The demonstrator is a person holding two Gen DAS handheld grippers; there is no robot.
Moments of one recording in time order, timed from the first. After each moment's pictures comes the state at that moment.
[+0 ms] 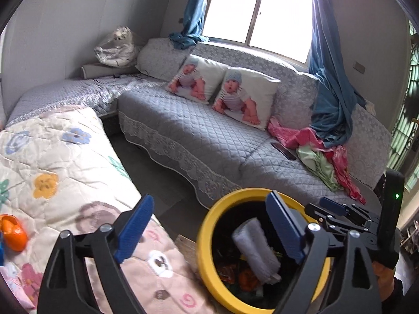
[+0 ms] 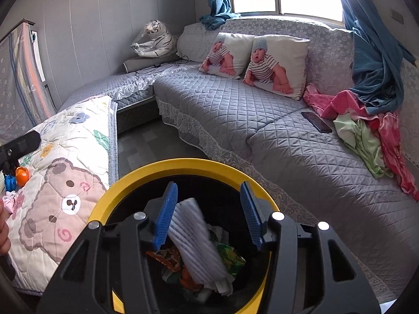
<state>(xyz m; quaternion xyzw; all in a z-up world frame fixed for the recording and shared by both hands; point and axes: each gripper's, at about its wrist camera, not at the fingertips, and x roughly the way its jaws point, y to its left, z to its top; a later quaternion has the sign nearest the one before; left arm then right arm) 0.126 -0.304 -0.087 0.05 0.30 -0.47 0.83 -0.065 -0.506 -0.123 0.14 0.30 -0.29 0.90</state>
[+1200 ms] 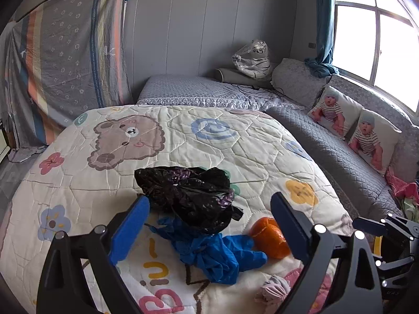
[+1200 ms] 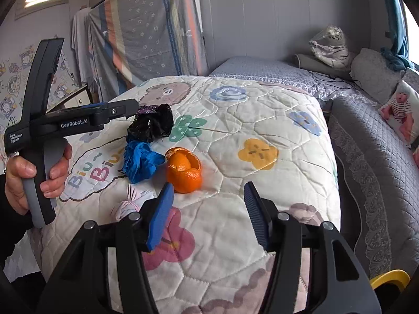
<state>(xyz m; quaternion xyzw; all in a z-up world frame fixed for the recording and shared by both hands) 0.287 -0.031 -0.086 0.01 0.31 -0.17 0.94 0.168 -0.256 -0.104 0.00 0.33 0.13 0.93</state>
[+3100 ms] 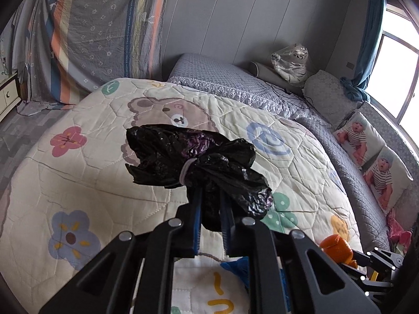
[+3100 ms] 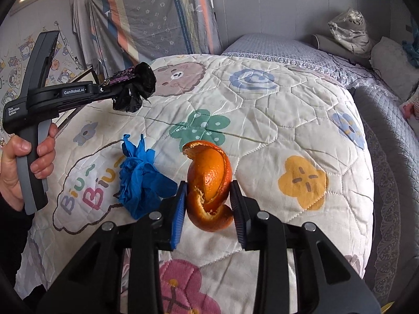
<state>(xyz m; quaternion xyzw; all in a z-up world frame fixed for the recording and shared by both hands) 0.364 0.049 -0.088 -0.09 0.36 -0.11 0.92 0.251 -0.217 -0.114 0.00 0.39 0.15 0.91</state>
